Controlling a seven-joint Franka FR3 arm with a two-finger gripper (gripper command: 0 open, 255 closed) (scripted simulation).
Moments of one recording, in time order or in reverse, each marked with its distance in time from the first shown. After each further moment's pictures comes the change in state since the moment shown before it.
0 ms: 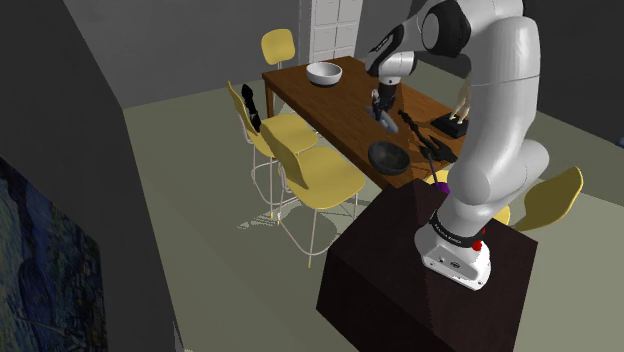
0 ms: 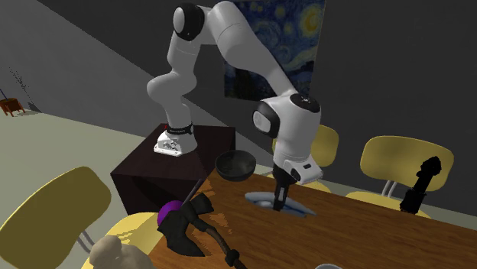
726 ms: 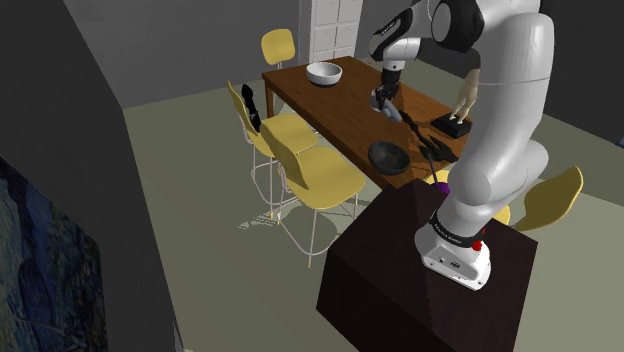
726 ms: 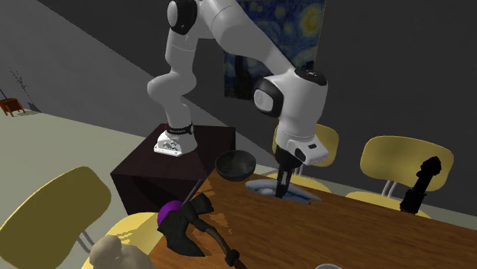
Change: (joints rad) arm 0.017 -0.087 -0.025 0.032 -0.041 -0.114 0.023
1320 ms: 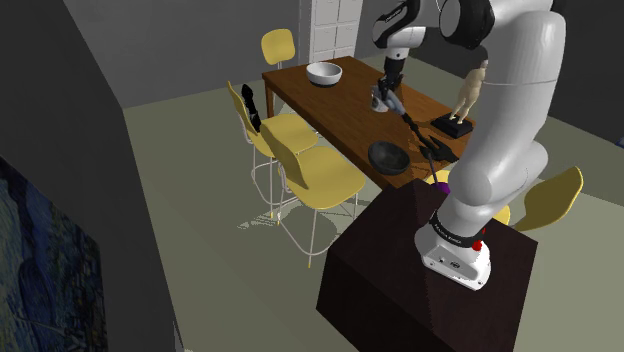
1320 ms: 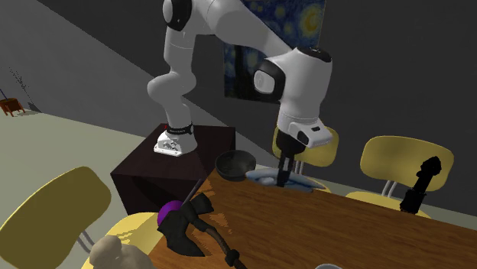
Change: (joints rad) arm 0.010 -0.060 -0.014 0.032 -0.029 -0.088 0.015
